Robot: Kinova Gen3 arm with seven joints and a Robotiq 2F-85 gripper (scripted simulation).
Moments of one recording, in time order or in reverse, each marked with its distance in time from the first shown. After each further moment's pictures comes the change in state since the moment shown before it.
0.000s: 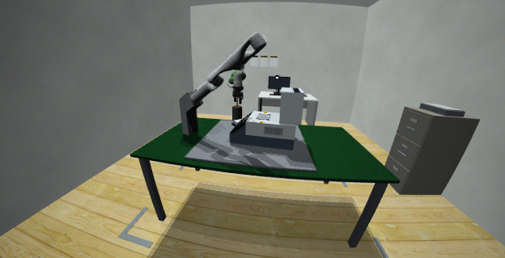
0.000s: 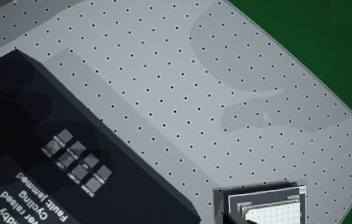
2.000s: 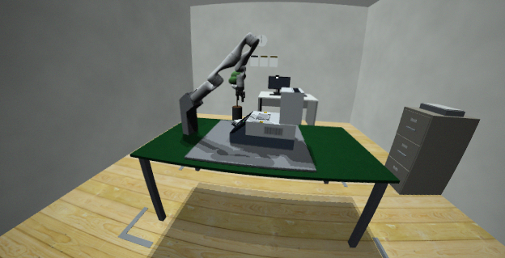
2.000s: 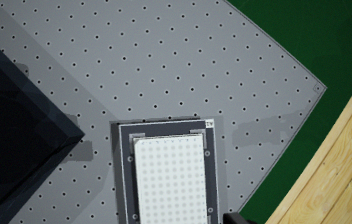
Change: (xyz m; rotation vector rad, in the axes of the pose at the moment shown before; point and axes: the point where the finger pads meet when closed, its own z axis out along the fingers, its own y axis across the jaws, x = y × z) arm -0.107 0.140 0.022 0.003 -0.004 0.001
